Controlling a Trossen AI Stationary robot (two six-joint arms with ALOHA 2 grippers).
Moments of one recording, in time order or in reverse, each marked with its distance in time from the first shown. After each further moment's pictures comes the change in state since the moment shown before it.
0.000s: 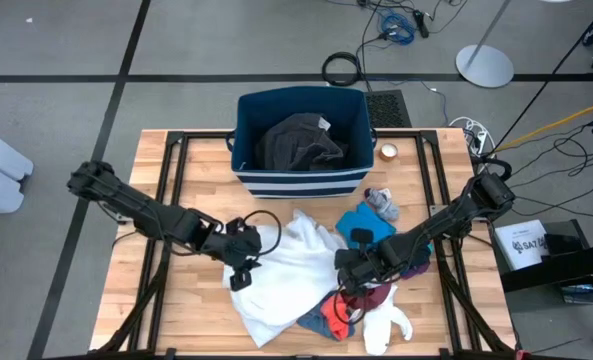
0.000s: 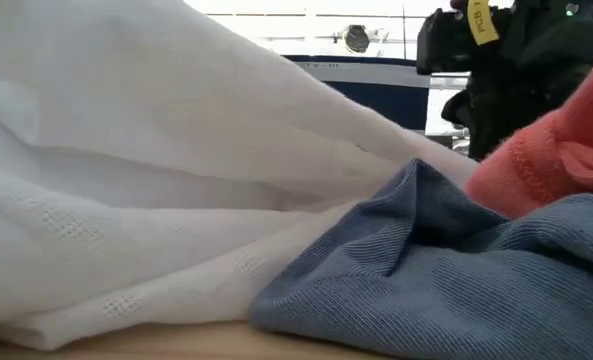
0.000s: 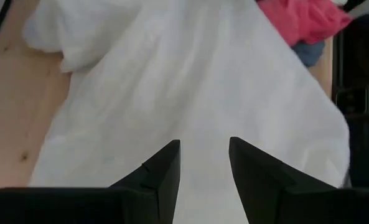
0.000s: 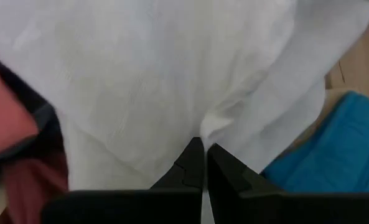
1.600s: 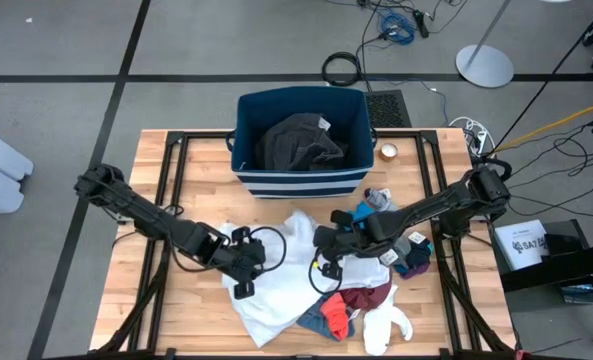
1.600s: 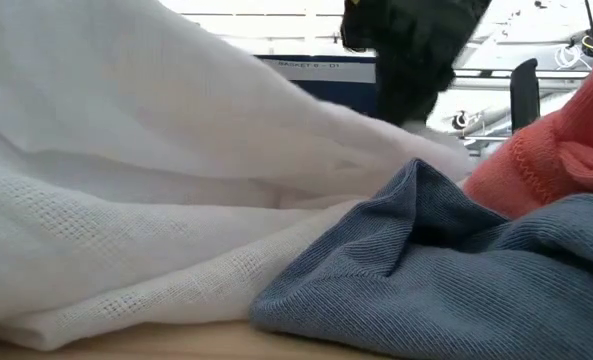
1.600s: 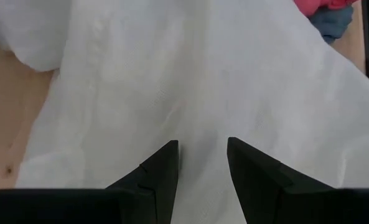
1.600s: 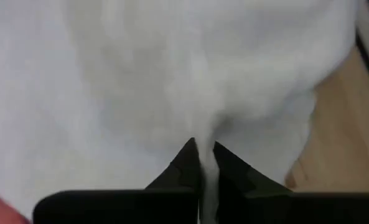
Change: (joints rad) left arm -0.063 0.087 -0.069 0.109 -0.075 0.050; right arm -0.193 0.005 0.139 0.112 -0.062 -0.137
